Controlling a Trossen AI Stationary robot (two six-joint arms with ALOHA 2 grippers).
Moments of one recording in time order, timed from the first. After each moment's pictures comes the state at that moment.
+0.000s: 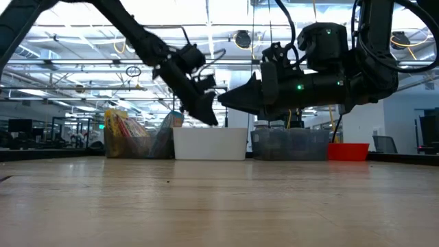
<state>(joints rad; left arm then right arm) 0.59 1.90 1.26 -0.07 0.09 0.18 -0.02 1.93 0.56 1.36 0.15 0.04</state>
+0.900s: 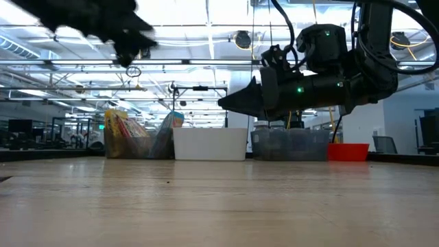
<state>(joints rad) 0.18 0.92 0.60 -0.02 0.26 -0.21 -0.02 1.93 0.56 1.33 0.16 -0.01</state>
